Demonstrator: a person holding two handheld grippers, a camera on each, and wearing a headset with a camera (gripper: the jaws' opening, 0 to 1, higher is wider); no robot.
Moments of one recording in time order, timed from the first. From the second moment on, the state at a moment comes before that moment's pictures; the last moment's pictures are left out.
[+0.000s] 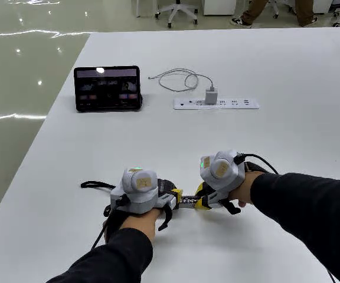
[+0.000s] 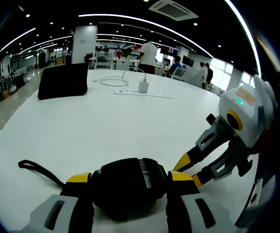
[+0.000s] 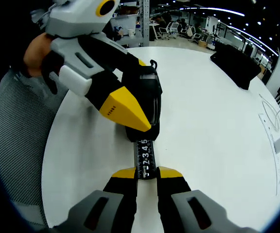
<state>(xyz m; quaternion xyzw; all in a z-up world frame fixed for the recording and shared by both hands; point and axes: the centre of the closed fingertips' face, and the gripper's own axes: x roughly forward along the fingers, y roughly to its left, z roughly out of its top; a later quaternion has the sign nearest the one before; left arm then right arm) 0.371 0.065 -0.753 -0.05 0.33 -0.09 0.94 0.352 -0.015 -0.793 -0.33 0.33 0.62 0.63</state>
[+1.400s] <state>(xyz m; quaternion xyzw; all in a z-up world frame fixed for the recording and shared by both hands) 0.370 0.067 -0.752 -0.07 0.33 -0.09 0.94 0.350 0.009 -0.791 -0.34 0.31 0.63 0.63</state>
